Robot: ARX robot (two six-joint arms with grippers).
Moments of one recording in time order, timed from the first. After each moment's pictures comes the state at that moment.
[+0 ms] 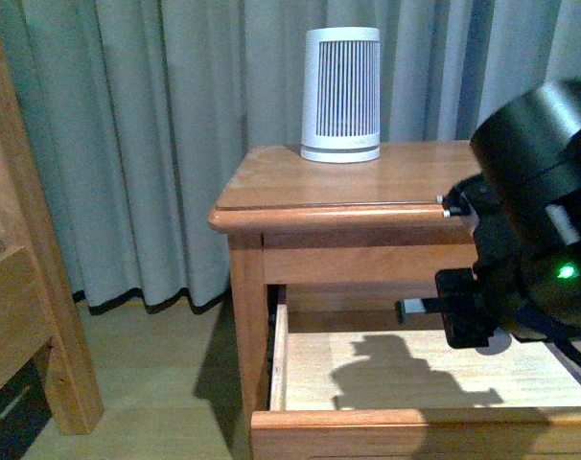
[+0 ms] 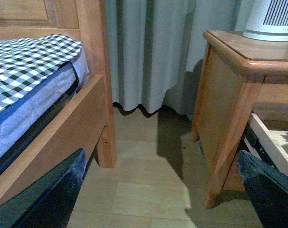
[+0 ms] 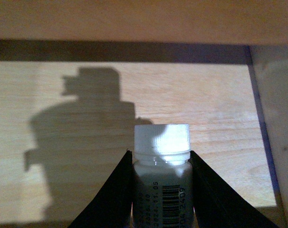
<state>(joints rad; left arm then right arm) 0.00 0.00 0.01 0.00 0.00 -0.01 0.28 1.82 1.03 0.05 0.33 0.20</state>
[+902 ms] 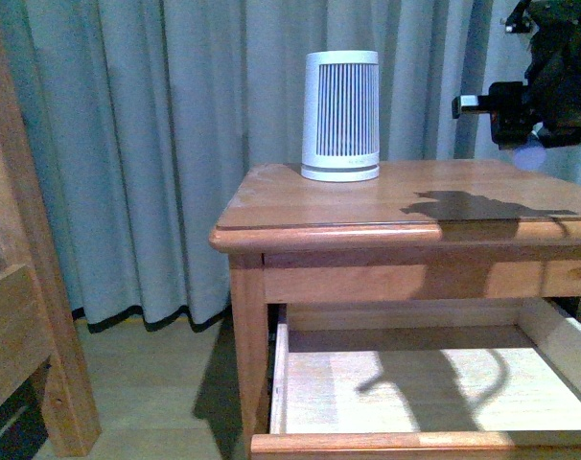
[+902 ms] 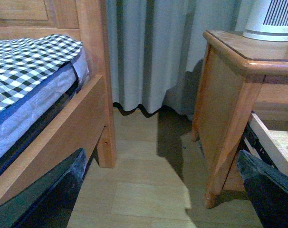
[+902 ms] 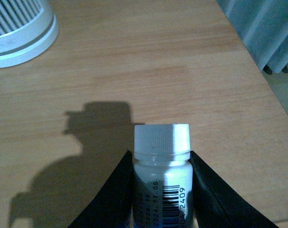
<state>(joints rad) 0.00 0.00 0.01 0.00 0.00 0.00 0.07 1.92 1.67 -0.24 0.26 0.13</state>
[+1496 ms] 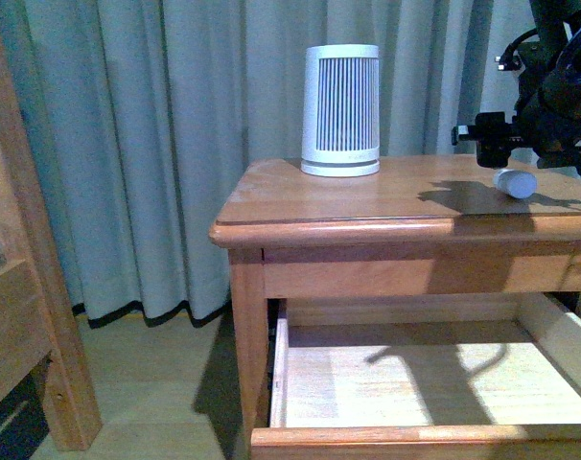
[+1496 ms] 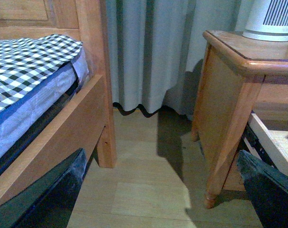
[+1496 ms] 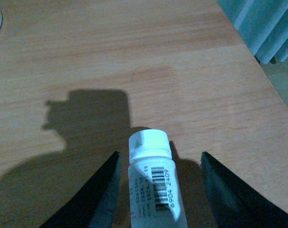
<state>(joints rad) 0.00 0.00 0.01 0.00 0.00 -0.01 0.04 2.11 1.84 -0.26 0.30 0.13</state>
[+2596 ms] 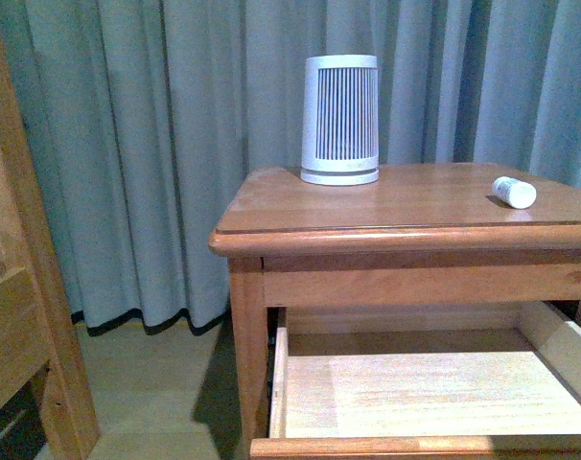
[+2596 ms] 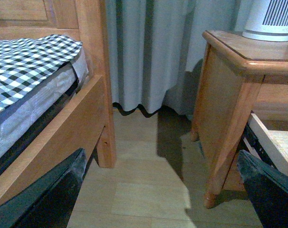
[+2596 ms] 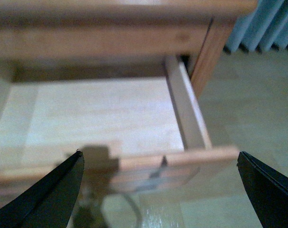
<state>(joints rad) 0.00 0.00 0.01 0.00 0.00 -0.01 0.36 0.98 0.45 0.06 0.53 0.19</state>
